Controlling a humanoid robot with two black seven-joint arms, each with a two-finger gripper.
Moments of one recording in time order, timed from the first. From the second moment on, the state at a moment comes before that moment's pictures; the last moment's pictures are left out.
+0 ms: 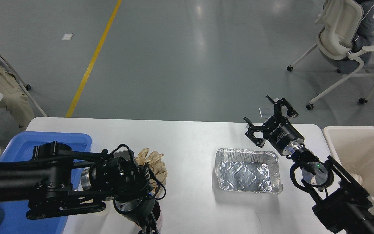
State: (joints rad) left arm -1.06 0.37 0.07 -1.65 1.97 -0.90 -0.11; right arm 0.38 -0.16 1.23 1.01 -0.18 0.33 -0.01
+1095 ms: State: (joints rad) left arm -0.99 0.42 0.08 -1.48 2.03 -0.79 -0.25; right arm 0.36 -0.19 1.24 1.01 -0.18 0.34 -0.01
